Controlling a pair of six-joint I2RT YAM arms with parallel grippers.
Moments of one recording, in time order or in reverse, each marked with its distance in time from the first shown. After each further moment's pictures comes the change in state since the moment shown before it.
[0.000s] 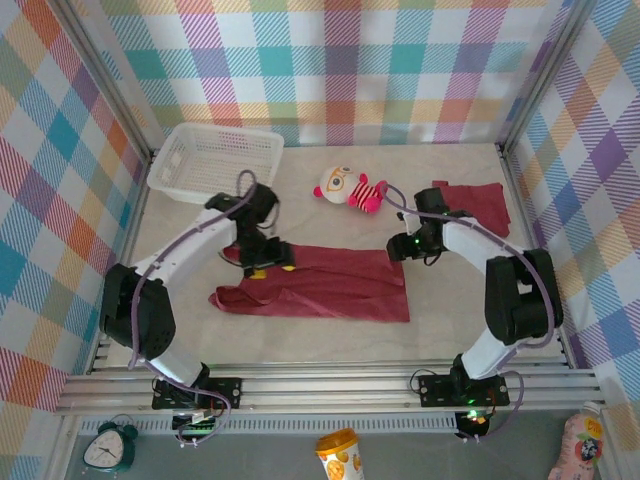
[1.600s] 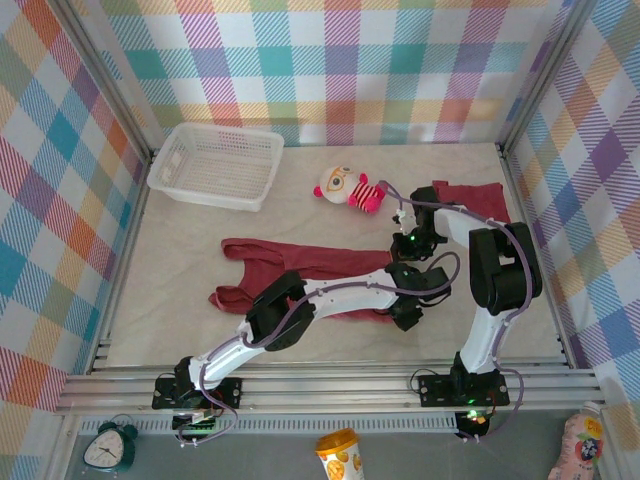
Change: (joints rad) left arm -0.713 0.821 0.758 0.102 -0.393 0.383; right arm -0.037 0.200 0.114 -0.088 -0.135 0.014
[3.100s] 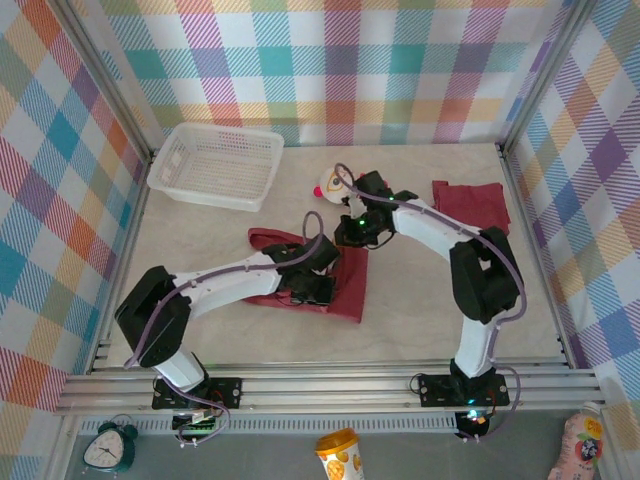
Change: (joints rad) left arm 0.345 -0.825 -0.997 0.322 0.239 -0.478; right arm 0.331 0.015 0.230 0.076 -0.126 0.446
